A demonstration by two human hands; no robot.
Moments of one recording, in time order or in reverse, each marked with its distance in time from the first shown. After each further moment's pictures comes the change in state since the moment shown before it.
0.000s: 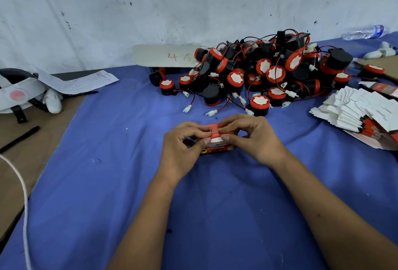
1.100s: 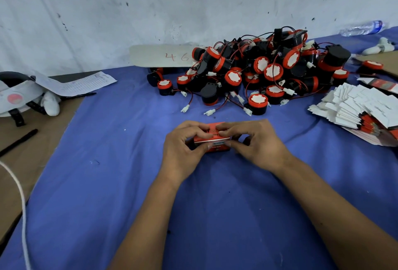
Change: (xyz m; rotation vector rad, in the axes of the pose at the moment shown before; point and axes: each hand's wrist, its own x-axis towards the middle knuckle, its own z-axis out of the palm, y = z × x) left_hand -0.004 0.007 0.004 0.055 -0.035 0.001; right_hand -0.012 0.000 -0.005 -0.363 -0.004 -0.174
